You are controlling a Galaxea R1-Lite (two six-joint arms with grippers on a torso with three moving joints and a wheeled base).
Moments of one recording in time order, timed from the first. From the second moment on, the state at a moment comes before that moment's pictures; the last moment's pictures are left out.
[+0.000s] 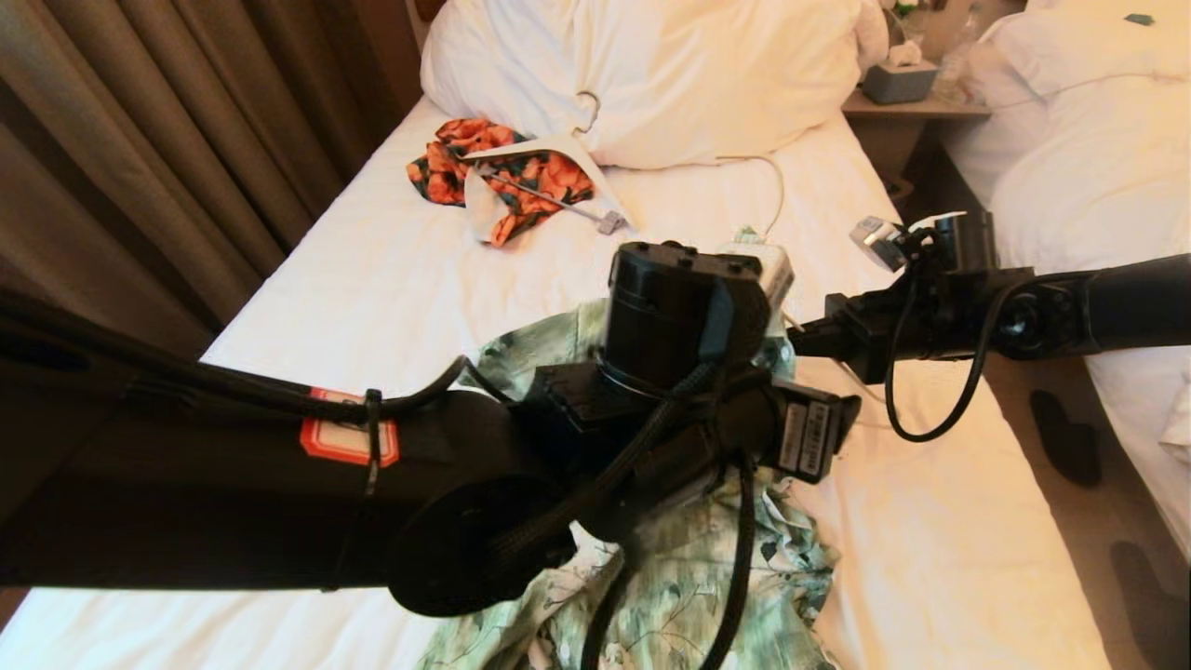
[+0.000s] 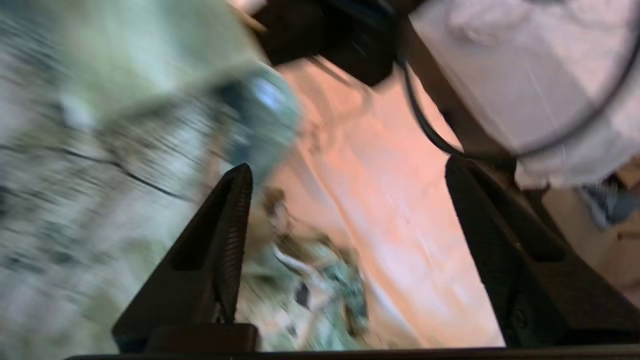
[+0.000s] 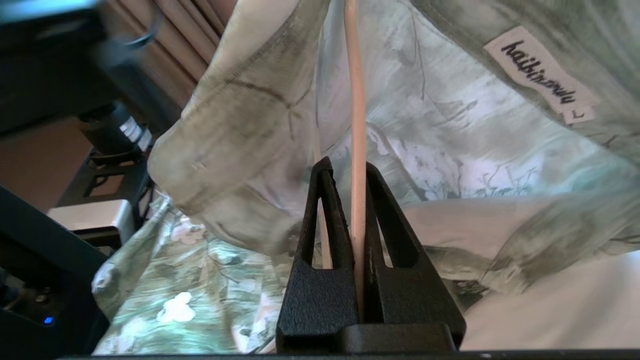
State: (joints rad) left arm -1.04 1.90 -1.29 -0.36 0.20 -0.16; right arm 0.15 2.11 -1.59 -0.06 1.33 -0.39
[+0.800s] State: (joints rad) left arm -1.04 1.66 -0.97 -0.34 0.21 -0.16; right arm 0.15 2.10 -1.55 -0.07 1.33 -0.39
